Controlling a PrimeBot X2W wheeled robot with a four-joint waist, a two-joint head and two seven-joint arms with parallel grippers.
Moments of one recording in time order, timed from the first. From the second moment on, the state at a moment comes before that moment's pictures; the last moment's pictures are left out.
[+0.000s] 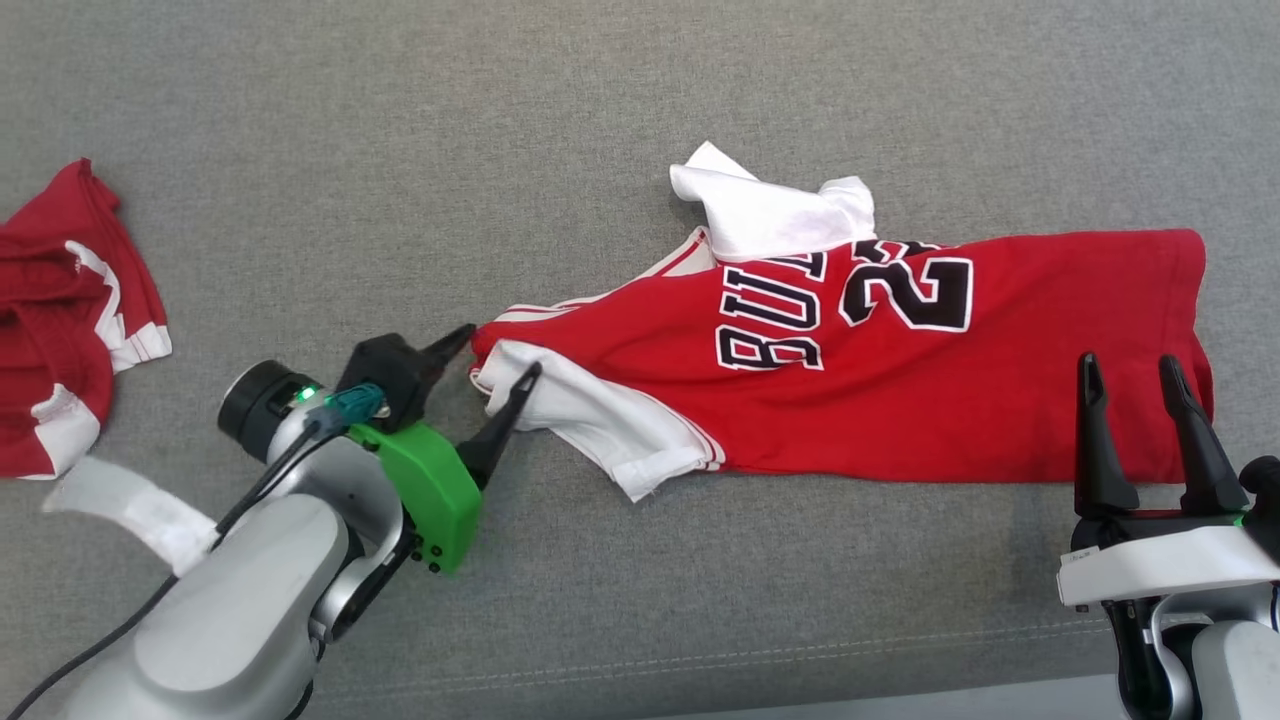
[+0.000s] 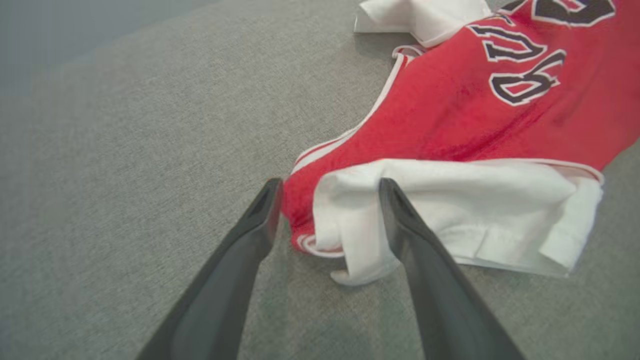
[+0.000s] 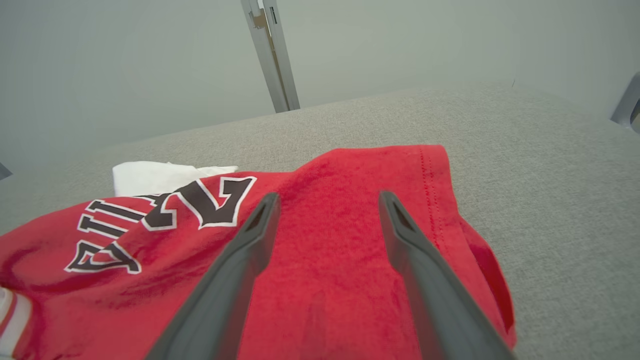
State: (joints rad) left arm -0.62 0.49 -0.88 0.27 -0.63 -0.04 0.06; right arm -0.04 -0.09 -0.11 -0.01 0.27 0.13 -0.21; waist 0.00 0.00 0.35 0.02
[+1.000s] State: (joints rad) left arm -0.12 0.33 -0.32 -0.09 -0.48 0.24 -0.26; right arm -0.01 -0.12 -0.05 0.00 0.21 0.13 -0.22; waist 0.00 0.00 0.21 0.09
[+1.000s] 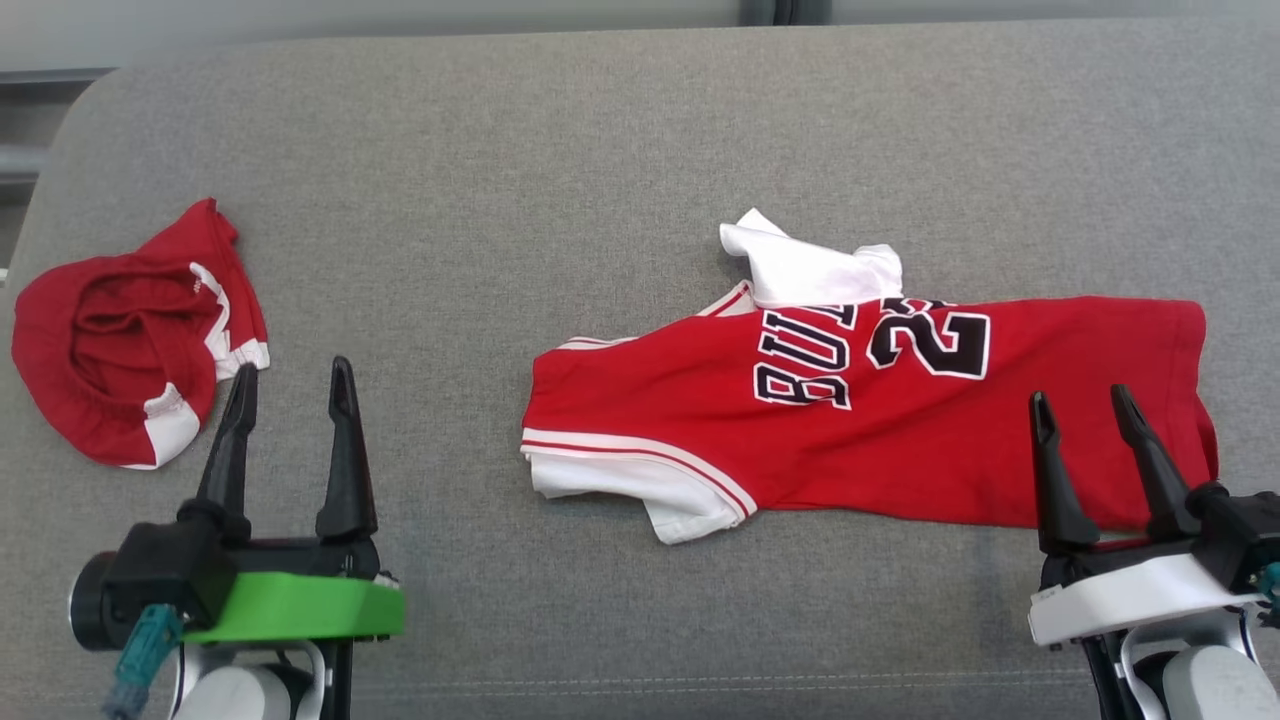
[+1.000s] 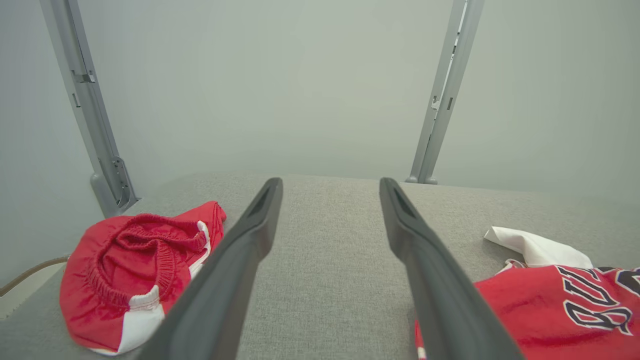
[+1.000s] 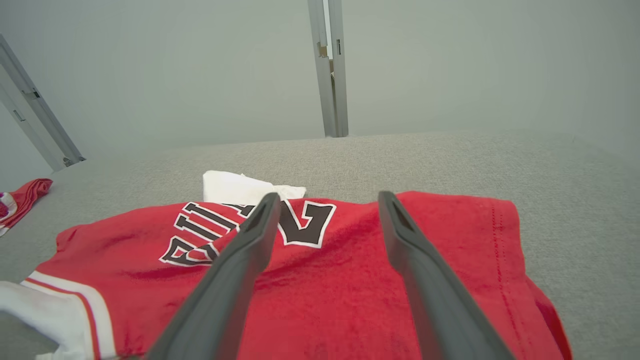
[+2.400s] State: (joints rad) left arm -0.07 0.18 -0.38 0.28 -0.33 -0.12 -0.12; right arm 0.11 -0.11 -0.01 0.01 0.20 0.13 -0.20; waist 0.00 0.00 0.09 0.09
